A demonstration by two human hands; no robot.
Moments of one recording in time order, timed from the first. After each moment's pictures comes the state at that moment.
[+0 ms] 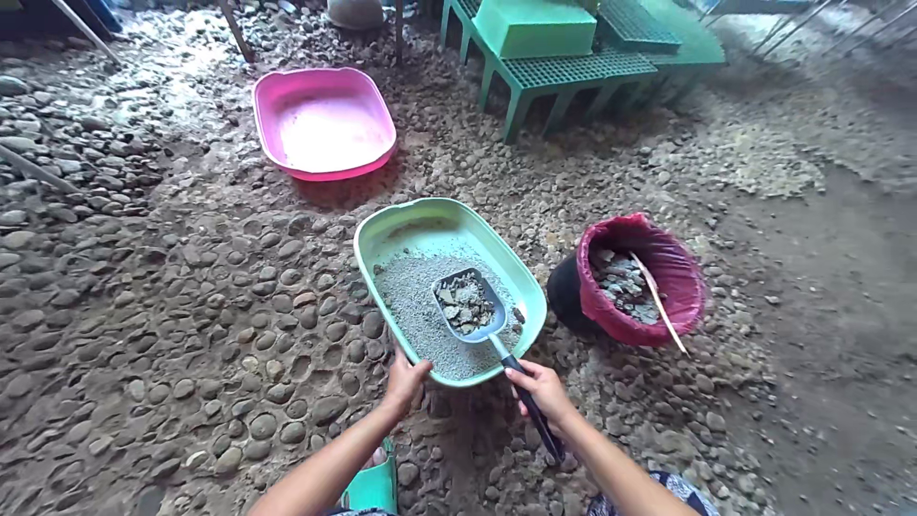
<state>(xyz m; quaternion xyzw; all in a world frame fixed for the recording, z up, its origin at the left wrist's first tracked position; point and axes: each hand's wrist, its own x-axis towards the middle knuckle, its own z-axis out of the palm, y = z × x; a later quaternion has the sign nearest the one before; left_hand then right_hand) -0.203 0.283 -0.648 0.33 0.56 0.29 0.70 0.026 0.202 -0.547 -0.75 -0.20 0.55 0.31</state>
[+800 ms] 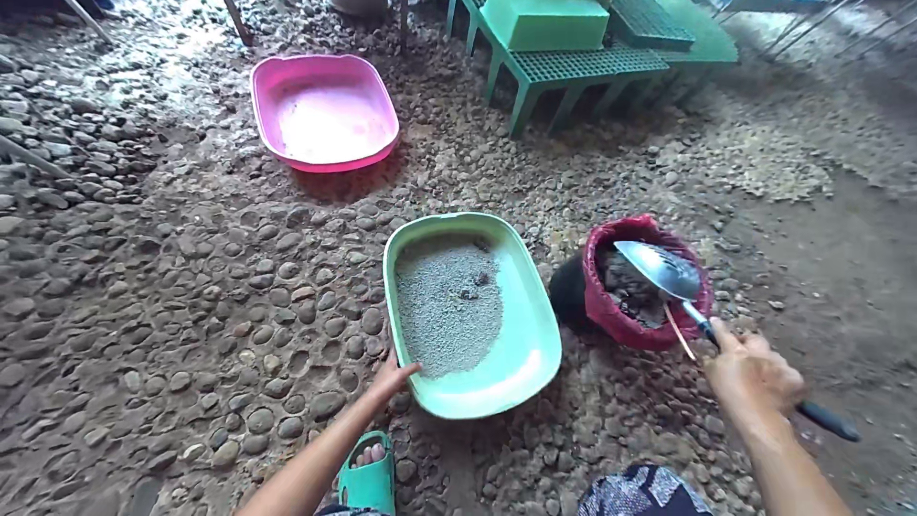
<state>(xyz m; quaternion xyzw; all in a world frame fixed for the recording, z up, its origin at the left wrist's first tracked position) -0.234 0.297 -0.685 0.36 0.57 0.14 0.72 0.209 0.191 -0.433 -0.93 -0.34 -0.06 -0.13</state>
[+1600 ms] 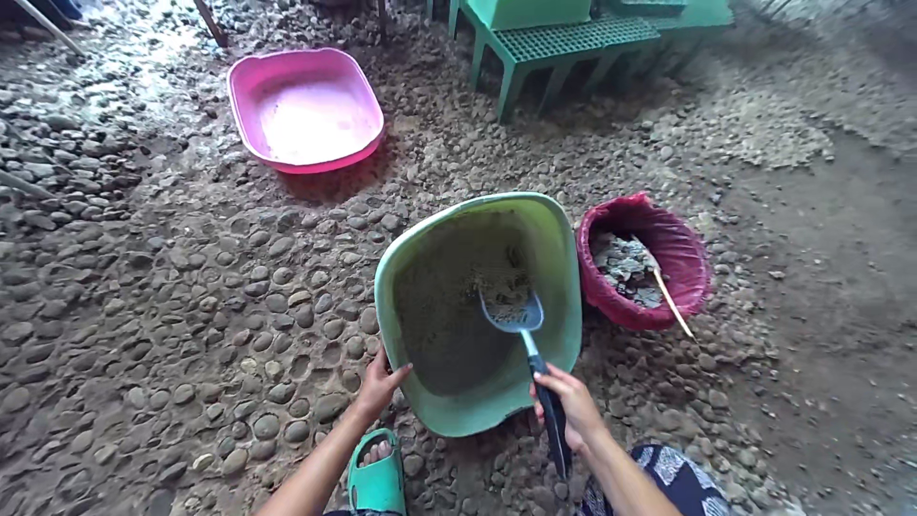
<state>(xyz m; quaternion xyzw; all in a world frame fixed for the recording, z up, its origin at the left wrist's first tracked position) -0.253 0.284 -0.636 0.44 0.48 0.31 0.69 0.022 0.177 -0.521 -0.74 -0.04 0.52 0.42</state>
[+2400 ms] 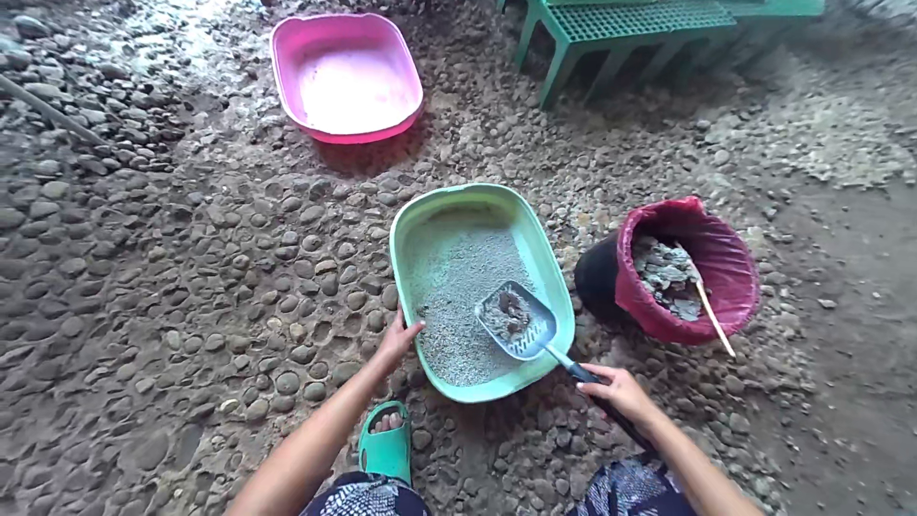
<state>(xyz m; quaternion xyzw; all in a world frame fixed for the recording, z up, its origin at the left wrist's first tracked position) -0.249 0.319 -0.658 0.35 0.56 0.22 0.72 0.107 0.173 -0.529 -0.80 -0.27 0.52 0.13</state>
